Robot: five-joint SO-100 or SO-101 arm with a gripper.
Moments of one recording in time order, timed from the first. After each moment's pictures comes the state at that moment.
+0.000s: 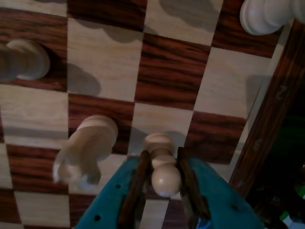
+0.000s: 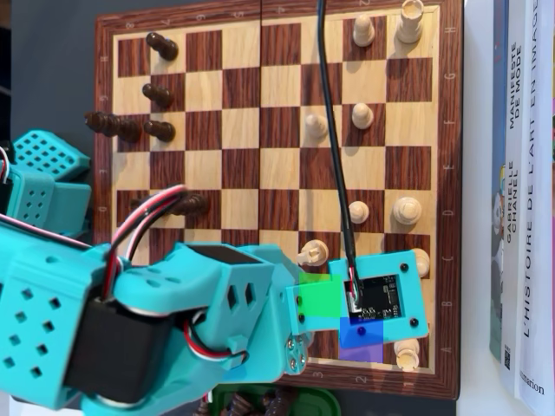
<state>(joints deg) 15.4 78.1 88.0 62.2 64.5</state>
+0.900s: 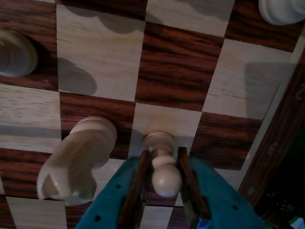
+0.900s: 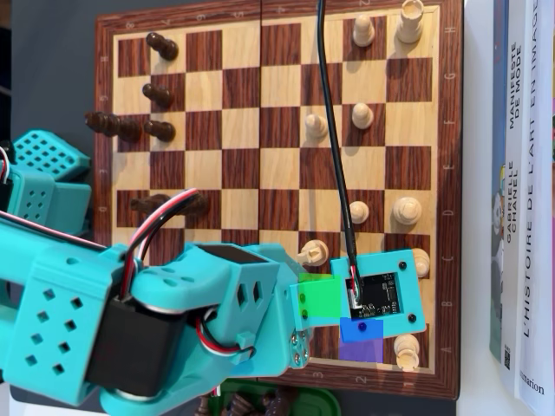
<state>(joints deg) 15.5 76.8 89.4 61.3 64.5</state>
